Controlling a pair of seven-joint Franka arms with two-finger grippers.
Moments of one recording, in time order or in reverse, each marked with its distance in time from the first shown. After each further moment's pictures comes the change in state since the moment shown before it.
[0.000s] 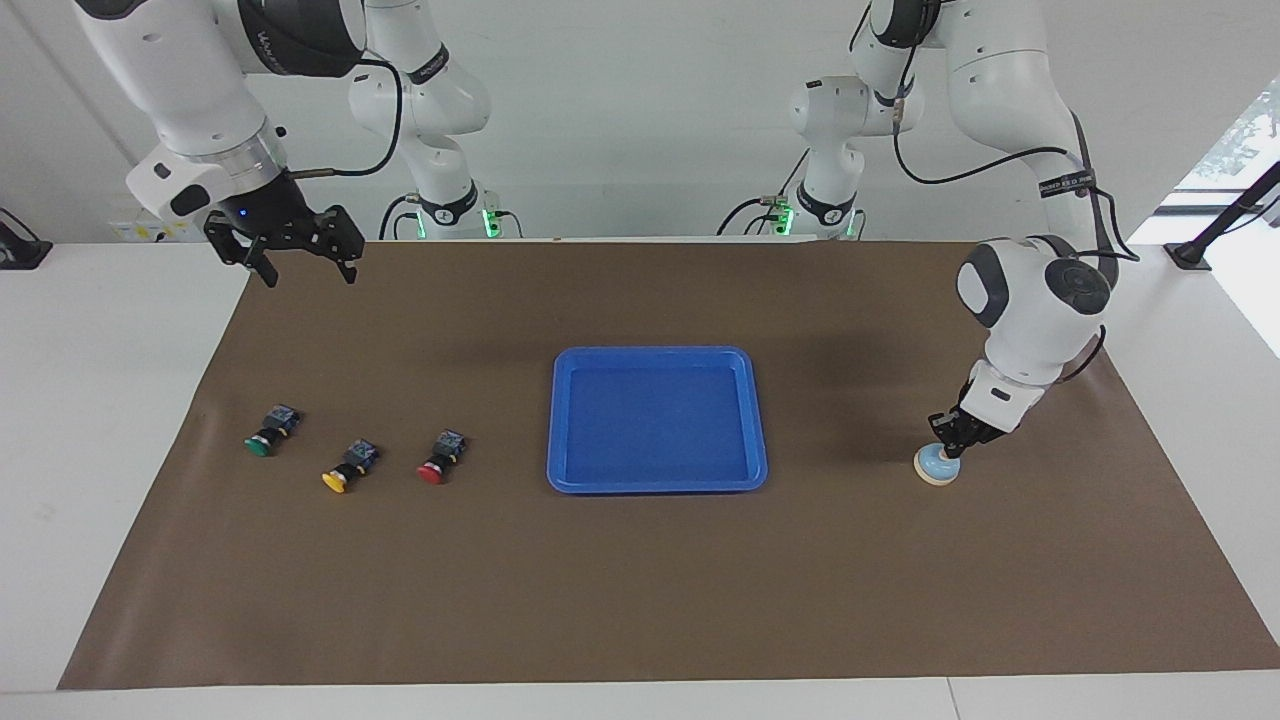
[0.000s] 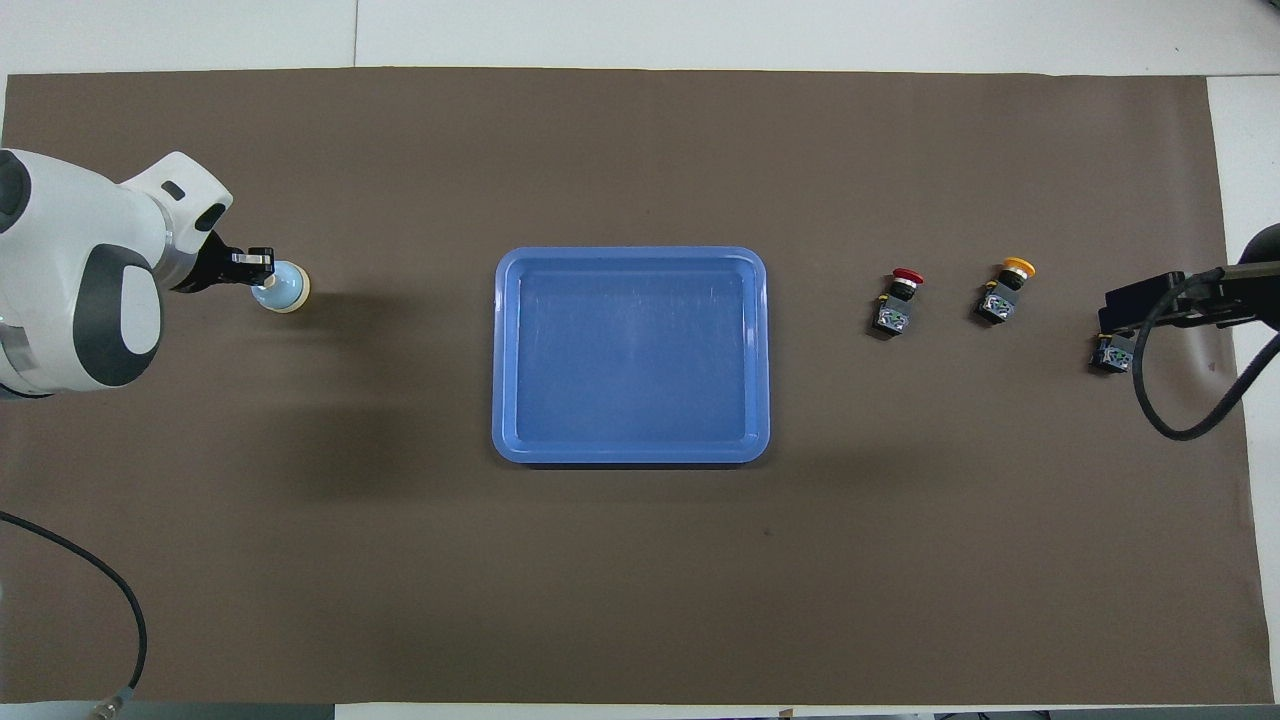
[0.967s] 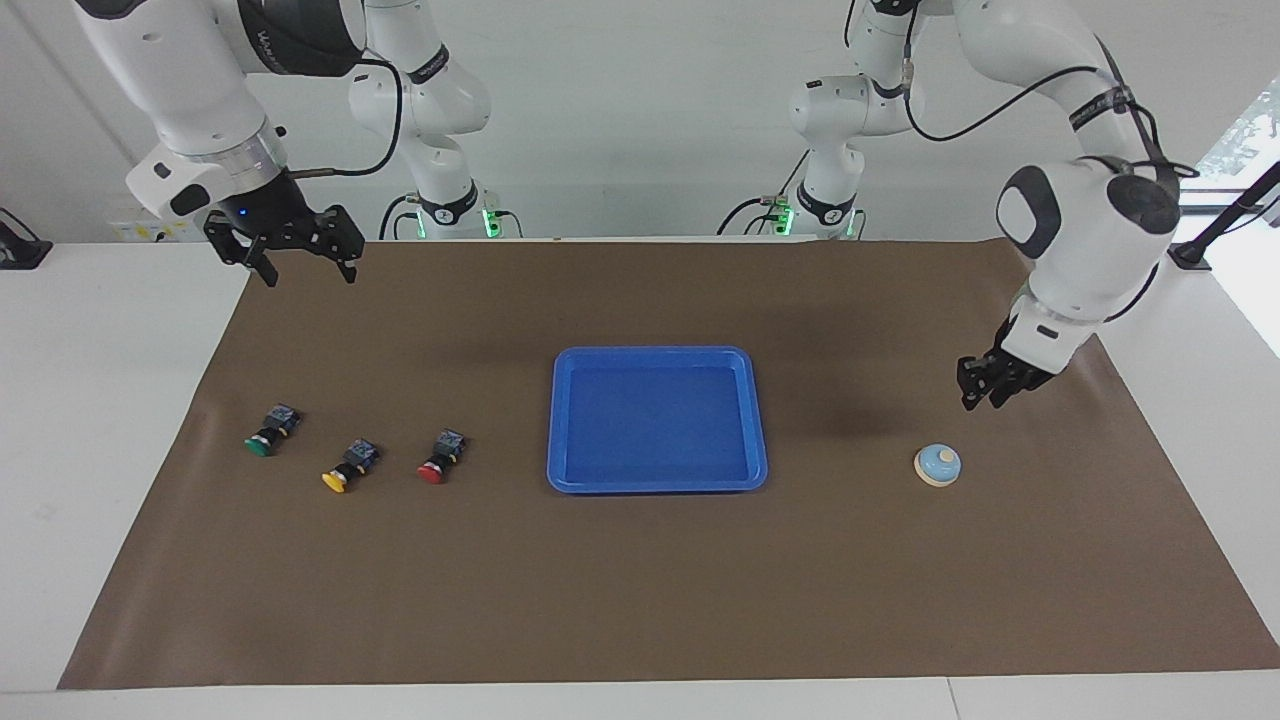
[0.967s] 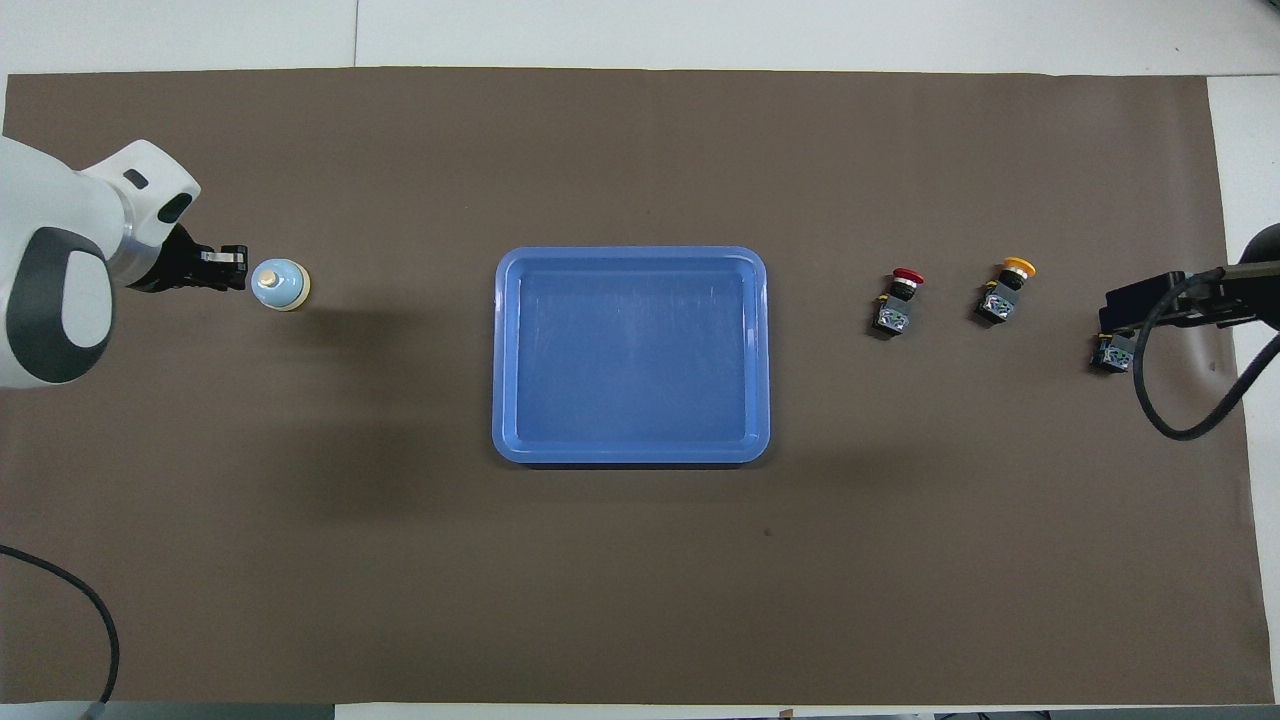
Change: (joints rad) left arm 0.007 -0.235 0.009 0.092 0.000 -0.362 0.002; right arm 0.000 0.000 0.000 0.000 0.000 0.000 0.000
